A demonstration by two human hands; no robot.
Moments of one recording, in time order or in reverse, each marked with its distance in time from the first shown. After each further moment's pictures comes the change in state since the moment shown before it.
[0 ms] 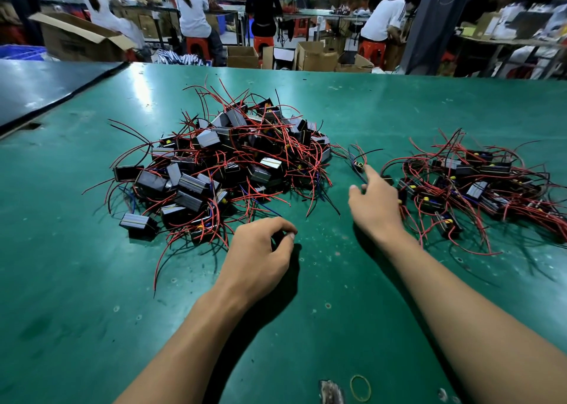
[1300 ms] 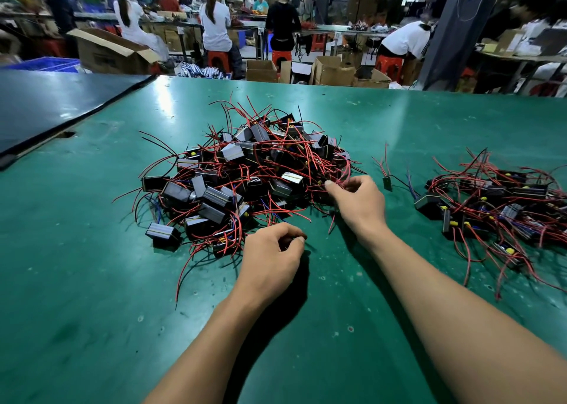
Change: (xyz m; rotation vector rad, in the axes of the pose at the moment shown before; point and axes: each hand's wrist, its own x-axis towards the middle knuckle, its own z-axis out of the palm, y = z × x) left_hand 0.013 -0.006 -0.004 -0.202 0.035 -0.283; right_hand 0.012 -0.049 0.039 0.218 0.018 0.144
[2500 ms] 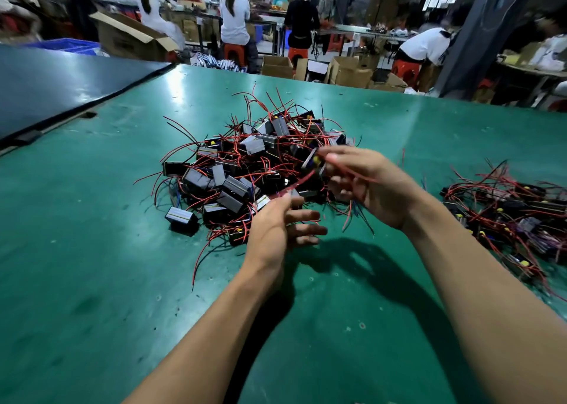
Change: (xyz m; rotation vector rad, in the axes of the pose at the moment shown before) left_hand 0.013 0.014 -0.013 -0.987 -0.016 -0.343; right_hand -0.019 -0.067 -0.039 0.587 -0.865 -0.107
